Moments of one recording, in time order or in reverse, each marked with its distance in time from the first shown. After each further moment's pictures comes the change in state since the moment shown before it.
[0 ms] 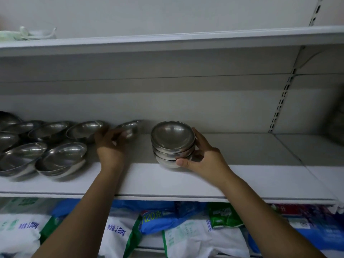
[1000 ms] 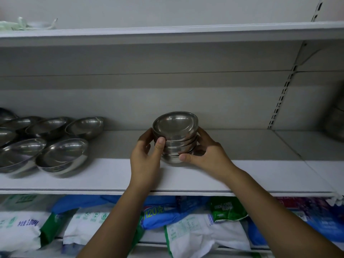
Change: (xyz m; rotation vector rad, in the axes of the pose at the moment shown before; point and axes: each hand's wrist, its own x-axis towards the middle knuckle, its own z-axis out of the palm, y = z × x) left_hand -0.080 0.036 0.017 -0.468 -0.348 0.012; right_hand 0.004 -0.008 0.005 0.031 0.000 -0.028
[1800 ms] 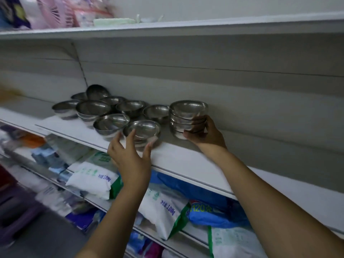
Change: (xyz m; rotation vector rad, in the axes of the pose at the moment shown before) left_hand -0.028 -0.005 -0.158 0.825 0.664 -0.105; right_hand 0.091 -0.037 0.159 0.114 -0.096 0.027
